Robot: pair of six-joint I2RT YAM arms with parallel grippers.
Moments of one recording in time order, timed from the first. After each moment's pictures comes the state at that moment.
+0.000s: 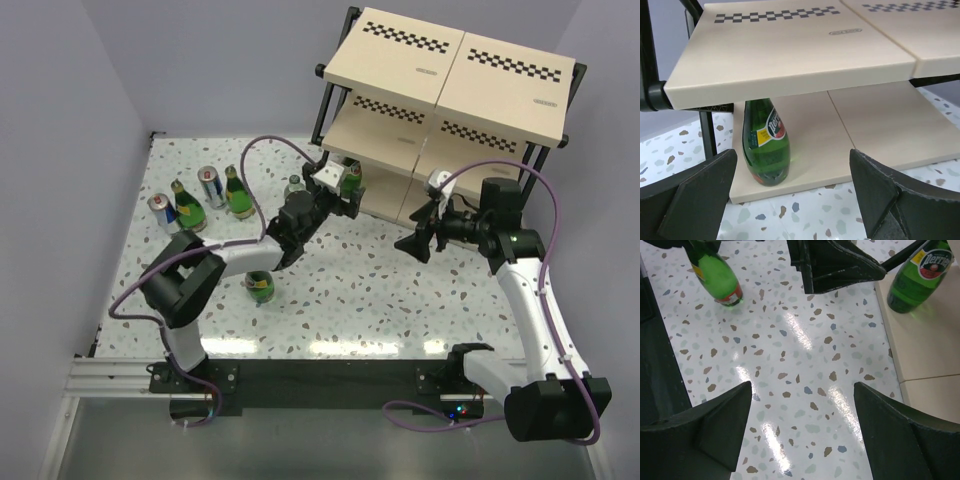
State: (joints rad) left arm -0.75 1.83 1.03 0.88 -0.18 0.01; right arm 0.04 1.04 1.02 -0.64 -0.91 -0.47
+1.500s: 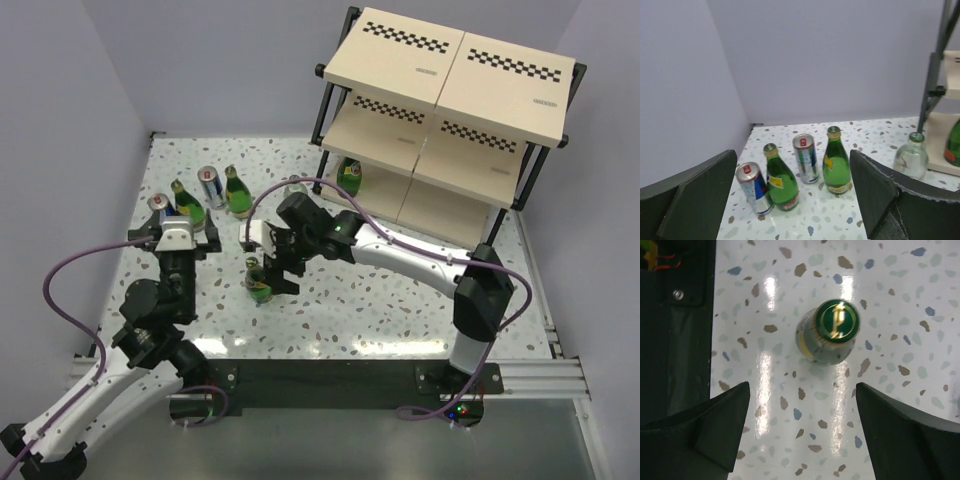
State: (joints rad) left arm -0.74 0.42 0.55 0.20 -0.77 0.38; right arm 0.99 1.75 1.50 -0.60 -0.48 -0.49
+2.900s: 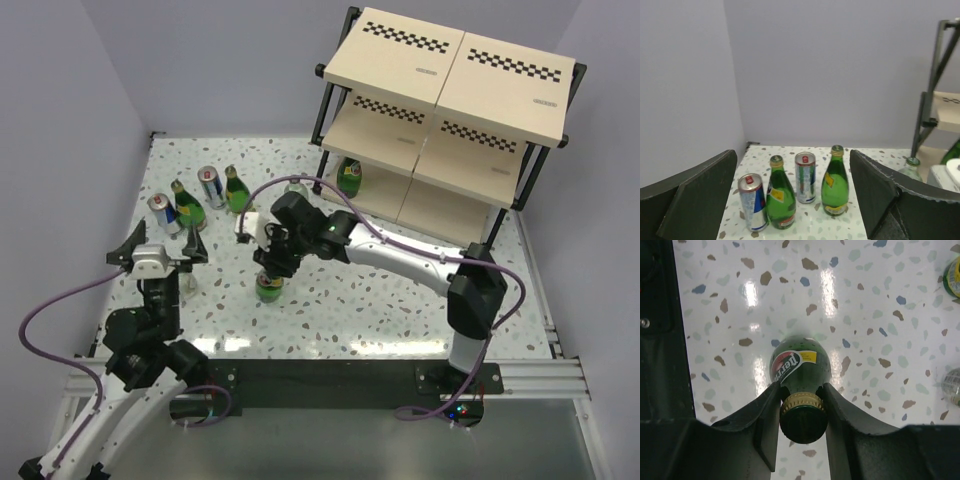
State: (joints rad) left arm -0.59 0.15 0.44 0.22 -0.66 0.33; right arm 1.03 1.83 1.57 -0.49 -0.26 -0.29
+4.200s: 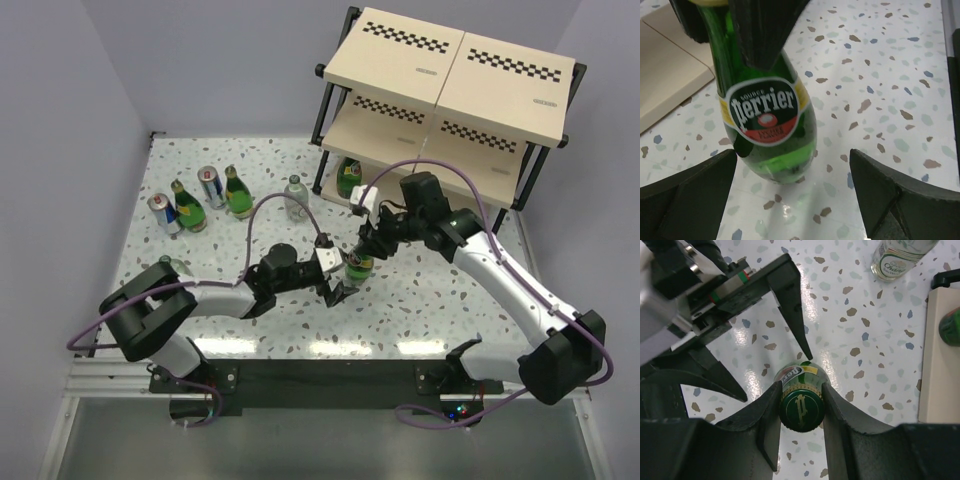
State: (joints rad) left arm -0.87 1.52 0.52 0.80 0.38 0.14; right arm 0.52 1.26 1.14 -0.64 -0.57 -0.52
